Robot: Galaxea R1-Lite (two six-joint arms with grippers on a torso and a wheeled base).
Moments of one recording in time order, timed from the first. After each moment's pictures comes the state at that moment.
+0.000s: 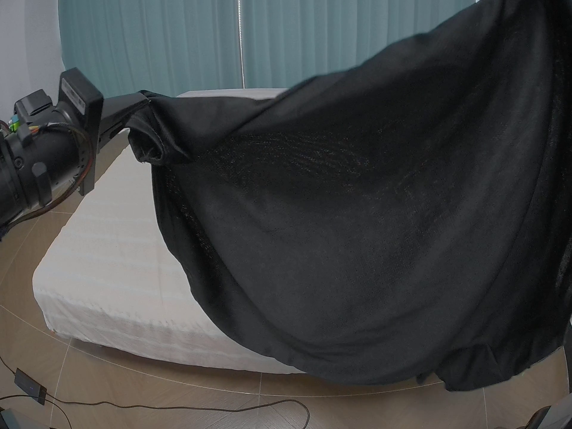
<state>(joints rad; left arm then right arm) -0.53 1.27 -0.99 -0.33 0.12 -0.94 0.49 1.25 -1.31 -0.71 0.10 0.81</state>
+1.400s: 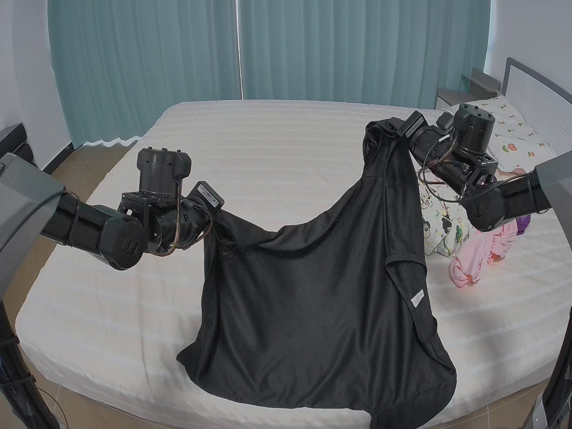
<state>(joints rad) -0.37 1.99 -1.15 -0.42 0.11 -0.98 0.28 2.10 -1.38 -0.87 0.04 0.77</state>
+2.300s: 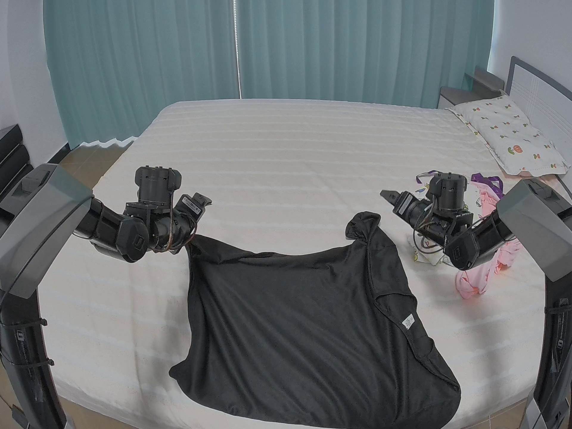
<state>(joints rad) -0.22 2.19 -1.27 -0.42 0.08 -1.04 0.22 2.32 -1.27 -0.81 -0.04 0.66</state>
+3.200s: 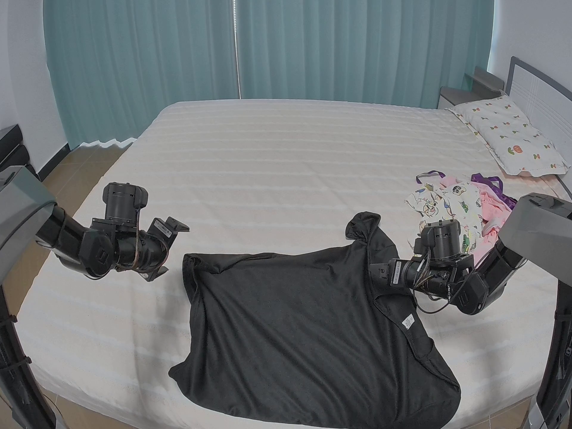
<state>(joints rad) -0.14 2.04 -1.02 -0.37 -0.07 -1.08 0.33 2.21 -0.86 -0.79 -0.06 0.34</state>
